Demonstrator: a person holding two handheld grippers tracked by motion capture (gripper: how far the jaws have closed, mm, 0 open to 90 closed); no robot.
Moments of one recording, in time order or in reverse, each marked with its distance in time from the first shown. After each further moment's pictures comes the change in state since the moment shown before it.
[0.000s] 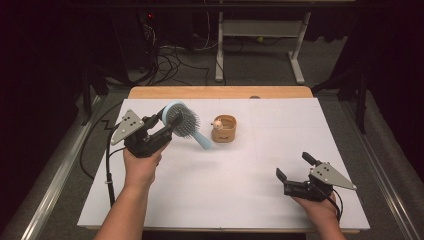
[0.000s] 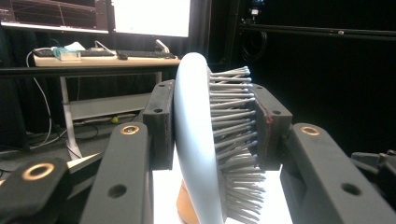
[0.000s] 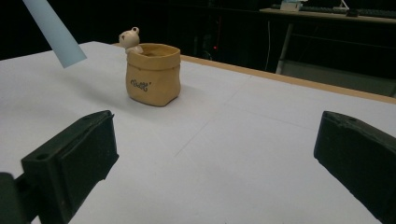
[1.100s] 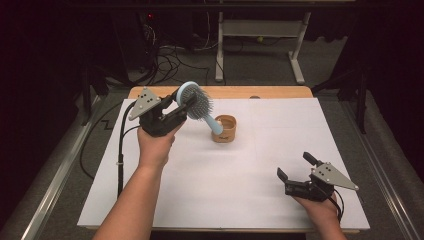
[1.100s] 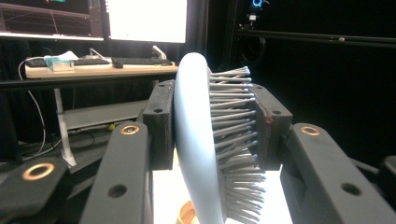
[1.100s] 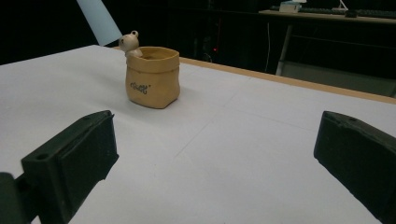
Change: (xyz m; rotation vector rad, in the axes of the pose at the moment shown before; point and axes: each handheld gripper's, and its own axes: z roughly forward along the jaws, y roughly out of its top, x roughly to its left) left arm -0.005 0.033 0.046 -0.010 -0.013 0.014; right arm -0.002 0.000 -0.002 -0.010 0.001 0.010
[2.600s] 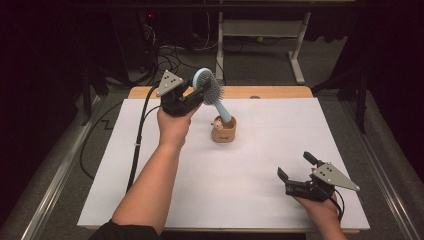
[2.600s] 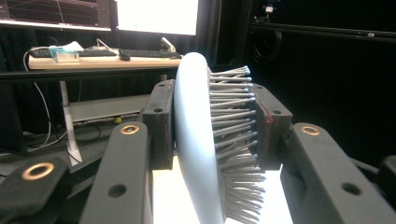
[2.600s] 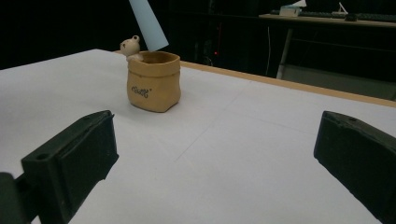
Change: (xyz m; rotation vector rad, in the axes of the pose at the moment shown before) left arm 0.012 0.000 0.065 0.036 0.045 -0.026; right arm 0.000 0.000 -0.001 -0.014 0.003 0.004
